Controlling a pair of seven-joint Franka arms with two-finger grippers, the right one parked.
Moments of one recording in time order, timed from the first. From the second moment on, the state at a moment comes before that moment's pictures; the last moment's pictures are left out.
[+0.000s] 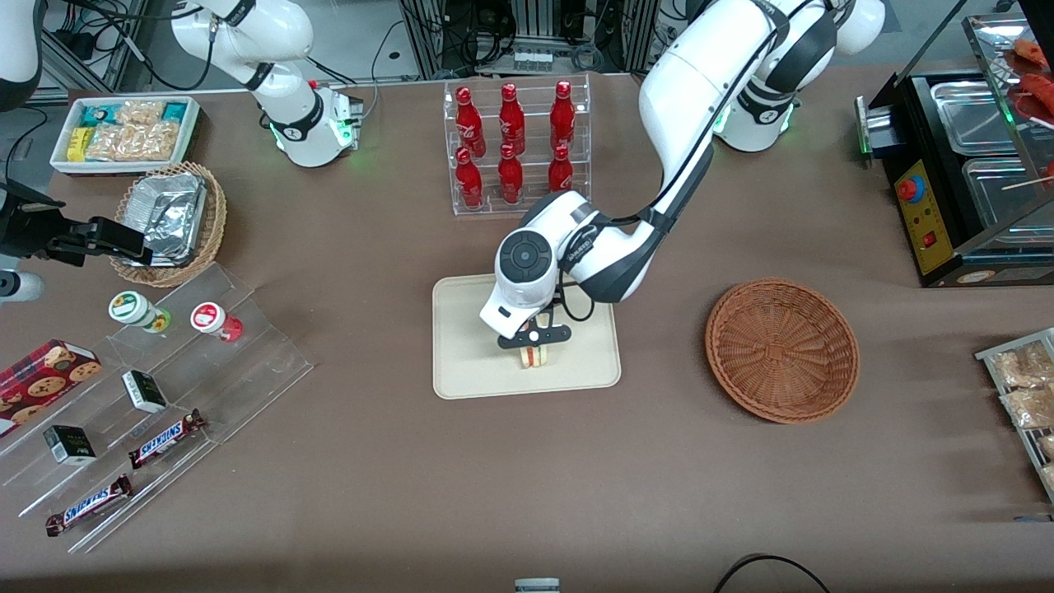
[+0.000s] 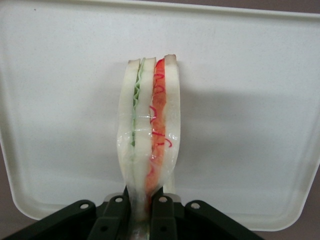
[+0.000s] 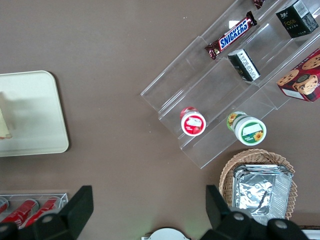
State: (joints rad) arm -0.65 0.82 -0.19 -1.28 0.00 2.00 -0.93
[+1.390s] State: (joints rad) arm -0.60 0.69 -0.17 -1.17 0.00 1.78 -0.81
